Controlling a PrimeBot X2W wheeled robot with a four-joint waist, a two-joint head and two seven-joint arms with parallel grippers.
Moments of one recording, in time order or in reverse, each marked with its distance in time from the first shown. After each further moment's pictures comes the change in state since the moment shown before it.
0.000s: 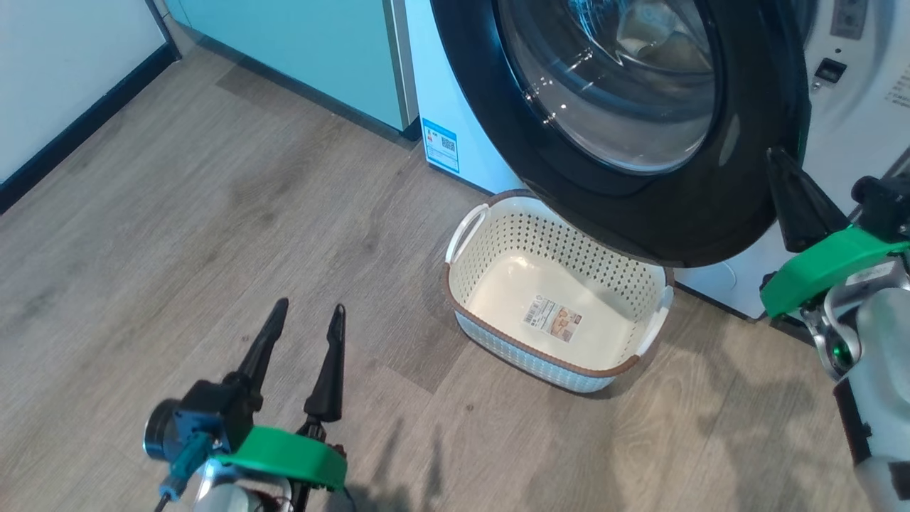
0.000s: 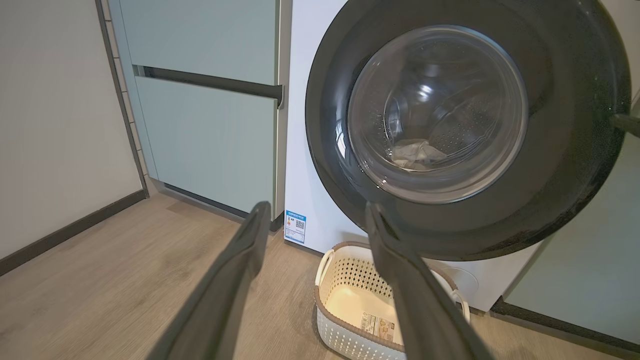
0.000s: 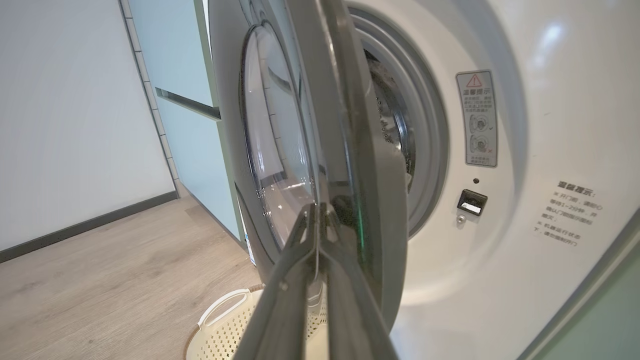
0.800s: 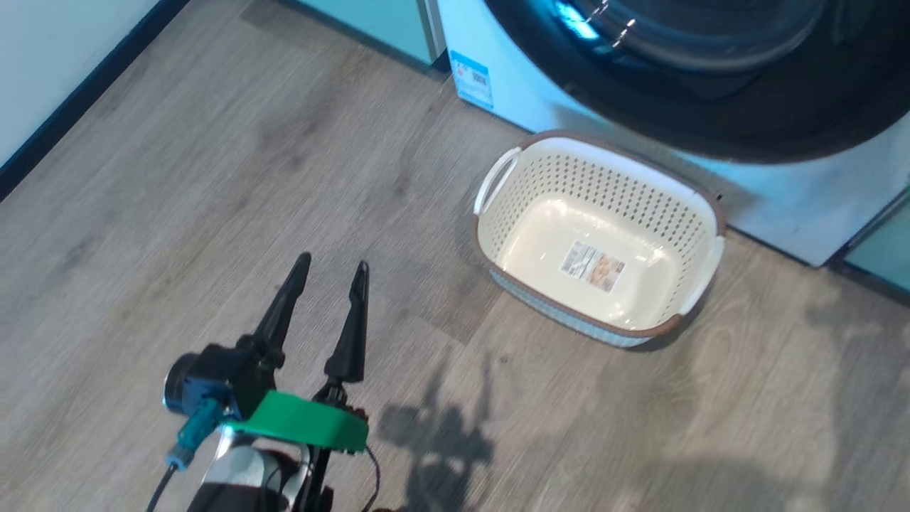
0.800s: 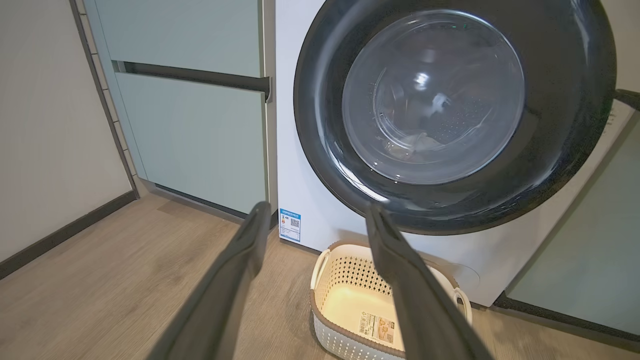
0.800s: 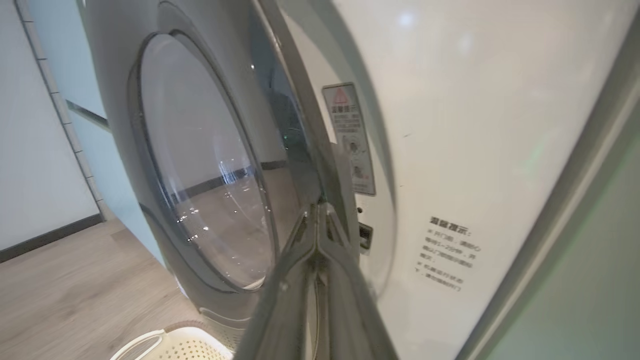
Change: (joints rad) left arm -0.087 -0.023 -0.025 -0.027 -0.013 -0.017 0.000; right arm -0.236 -0.127 -0.143 0.099 -0.083 0.000 -0.001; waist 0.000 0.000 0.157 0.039
